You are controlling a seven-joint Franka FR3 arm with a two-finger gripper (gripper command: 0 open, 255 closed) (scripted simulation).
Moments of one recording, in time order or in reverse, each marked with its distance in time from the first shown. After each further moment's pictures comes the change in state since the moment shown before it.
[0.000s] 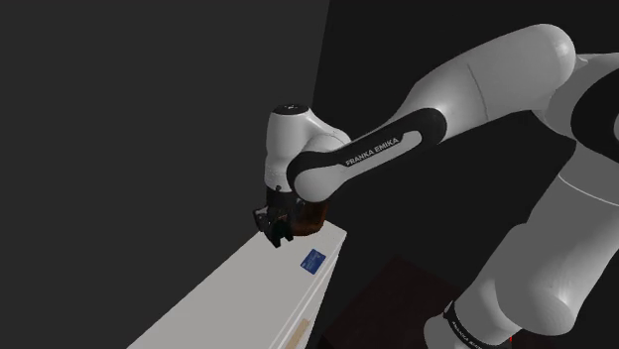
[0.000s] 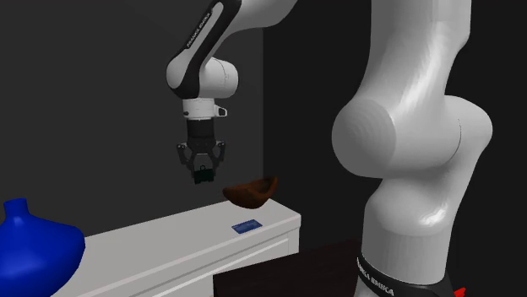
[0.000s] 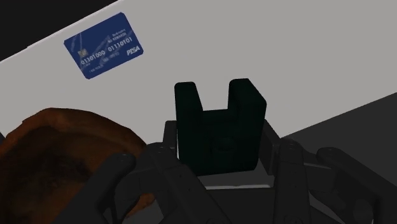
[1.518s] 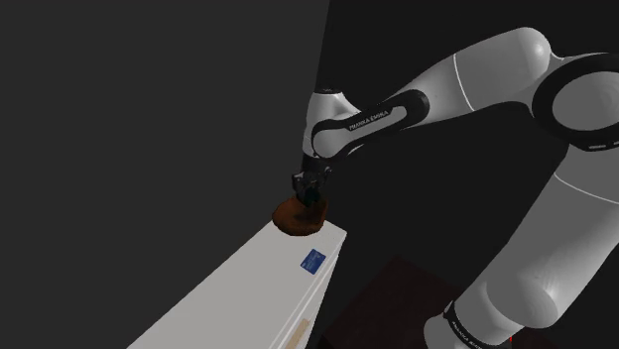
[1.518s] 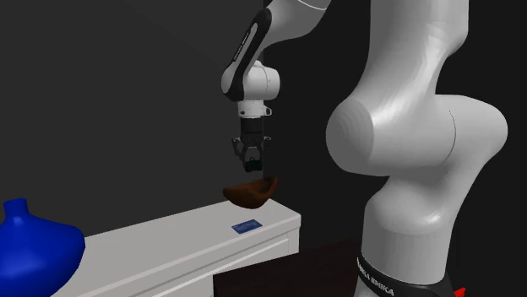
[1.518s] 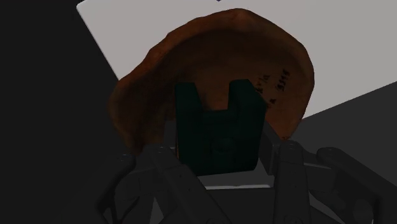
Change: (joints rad) arm -0.187 0.027 -0.168 0.036 0.004 -0.001 -0.357
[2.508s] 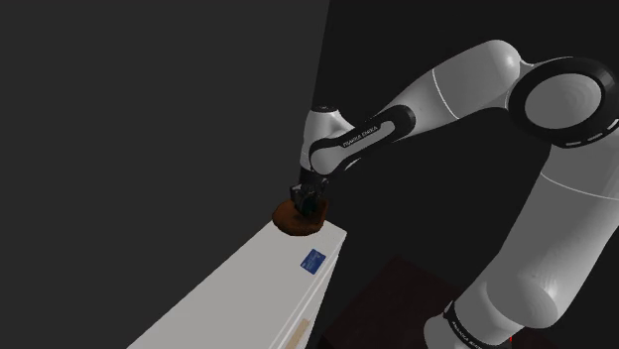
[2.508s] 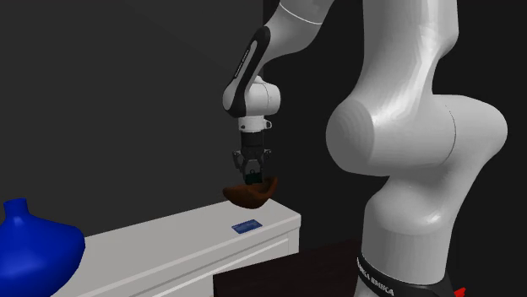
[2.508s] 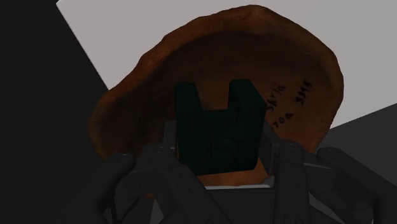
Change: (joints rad) arm 0.004 0.083 -0.008 -0.028 -0.030 0.110 0.020
